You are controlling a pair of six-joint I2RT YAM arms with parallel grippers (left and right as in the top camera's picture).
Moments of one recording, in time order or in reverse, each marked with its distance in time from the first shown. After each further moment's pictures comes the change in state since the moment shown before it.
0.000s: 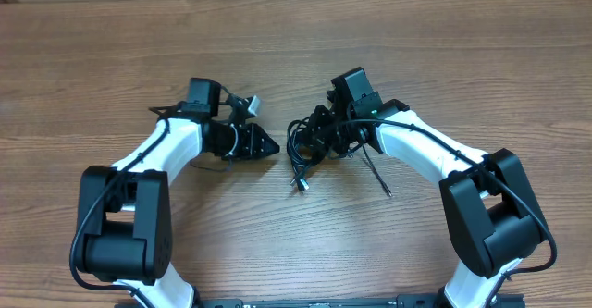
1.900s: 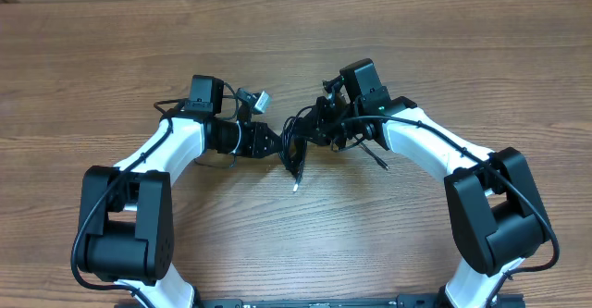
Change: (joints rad) left arm -0.029 0.000 0.007 0.024 0.094 0.137; right arm -0.040 0.000 0.000 0.087 -0.165 -0.040
